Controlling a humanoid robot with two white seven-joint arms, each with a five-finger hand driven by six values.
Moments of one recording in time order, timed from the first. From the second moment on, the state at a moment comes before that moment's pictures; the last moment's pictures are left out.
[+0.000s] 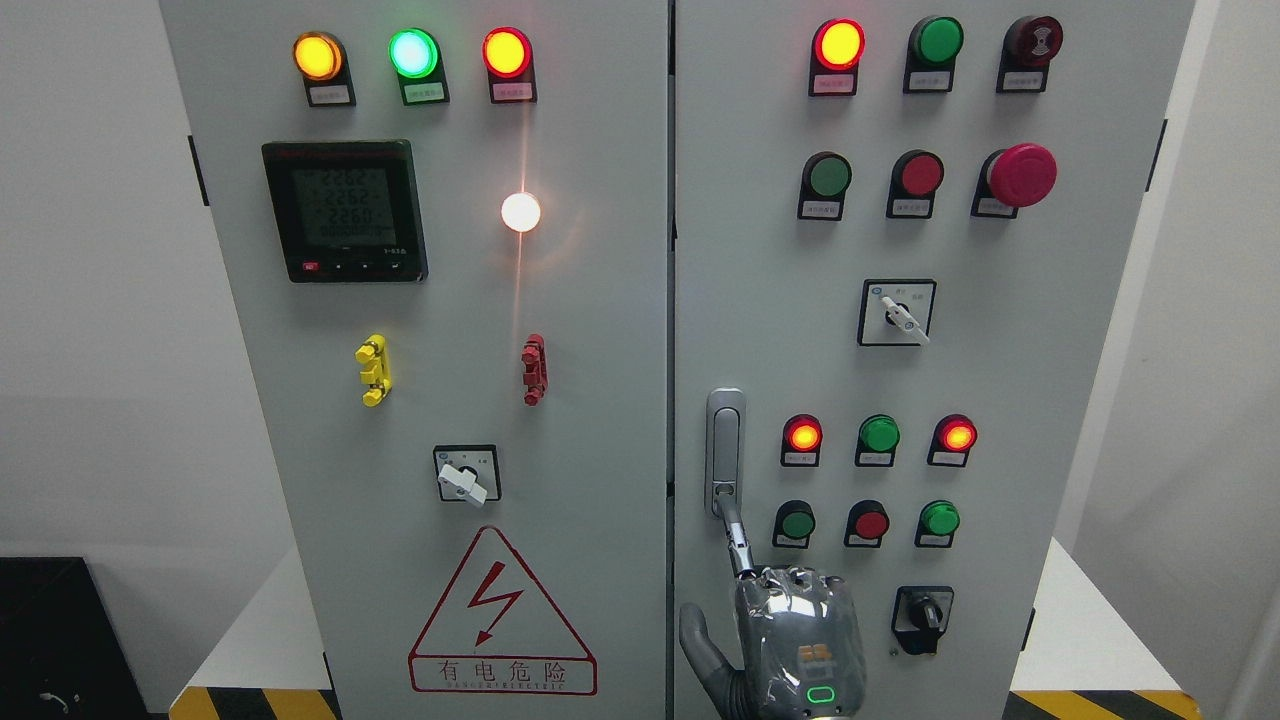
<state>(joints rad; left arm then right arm) -0.04 -0.11 -0.13 -0.05 0.14 -0.06 -0.06 -0.26 0.15 0.34 -1.71 1.53 0.23 -0.13</state>
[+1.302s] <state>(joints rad) -0.04 -0.11 -0.13 -0.05 0.14 -0.06 -0.06 -0.25 0.15 0.34 -1.69 1.53 0.23 -0.13</state>
